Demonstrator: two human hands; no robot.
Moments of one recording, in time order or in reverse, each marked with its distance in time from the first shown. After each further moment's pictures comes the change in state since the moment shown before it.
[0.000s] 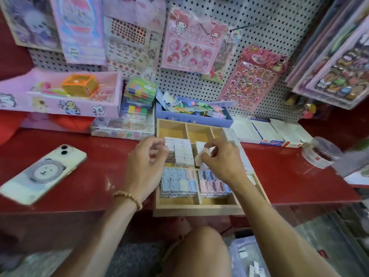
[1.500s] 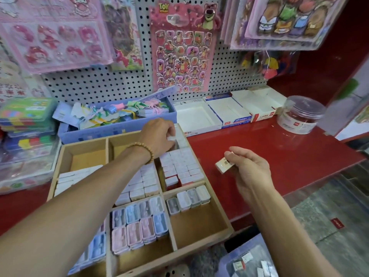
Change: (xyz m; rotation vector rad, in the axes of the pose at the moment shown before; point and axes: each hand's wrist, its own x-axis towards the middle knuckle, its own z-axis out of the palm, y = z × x) left_hand 0.134 0.023 0.251 0.733 -0.522 0.428; right_hand 0.028 0.197 -0.058 1.261 0.392 0.717
